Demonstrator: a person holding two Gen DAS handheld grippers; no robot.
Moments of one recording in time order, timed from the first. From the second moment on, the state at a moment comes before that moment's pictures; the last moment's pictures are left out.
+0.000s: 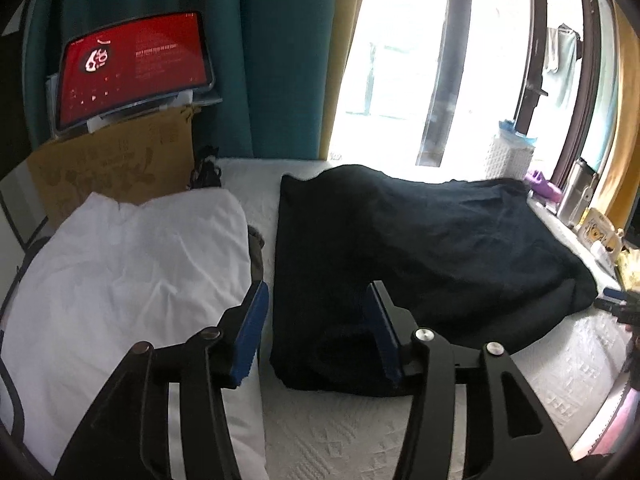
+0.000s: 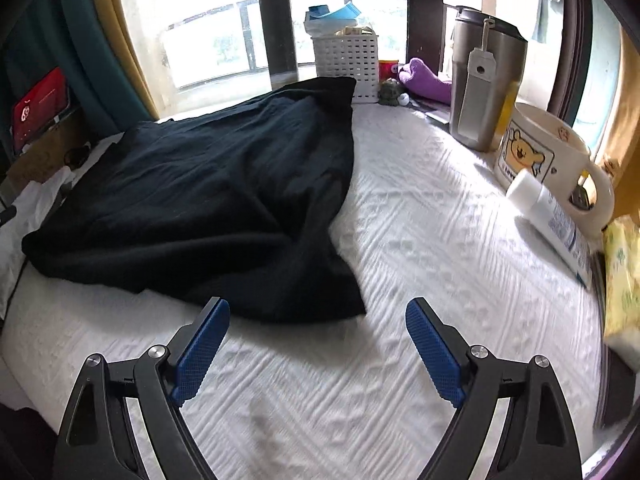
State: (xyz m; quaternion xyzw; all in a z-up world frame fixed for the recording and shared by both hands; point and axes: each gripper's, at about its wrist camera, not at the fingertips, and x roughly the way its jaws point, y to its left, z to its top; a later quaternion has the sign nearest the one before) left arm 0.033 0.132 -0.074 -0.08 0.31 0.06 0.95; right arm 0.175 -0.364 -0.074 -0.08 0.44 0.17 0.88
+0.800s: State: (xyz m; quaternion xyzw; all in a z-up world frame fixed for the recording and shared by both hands) left arm 0.040 0.140 -0.087 -0.09 0.32 0.05 0.94; right arm 0.197 -0.330 -0.091 -0.04 0.45 0.21 0.87
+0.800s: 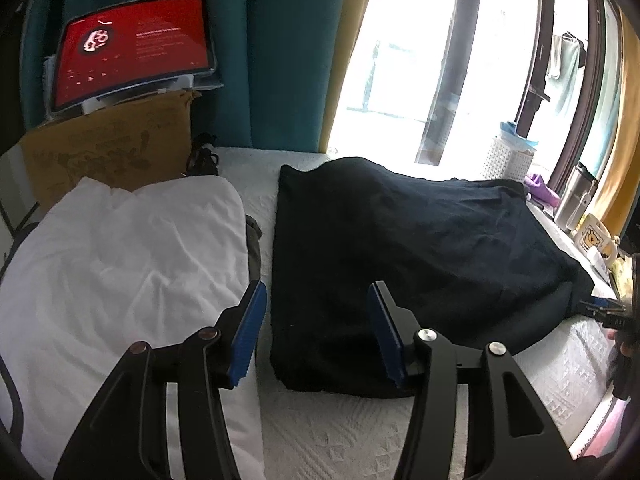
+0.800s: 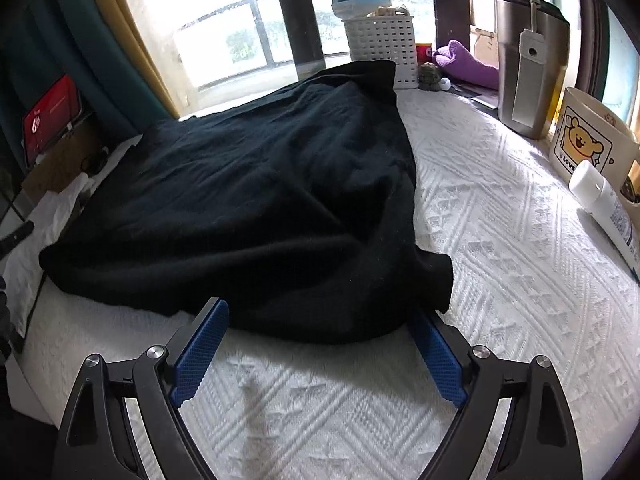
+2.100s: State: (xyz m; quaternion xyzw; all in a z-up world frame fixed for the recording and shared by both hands) left arm 0.100 0.161 -0.090 -0.11 0.34 0.04 0.93; right arm 0.316 -0.284 -0.091 0.06 0.45 0.22 0.86
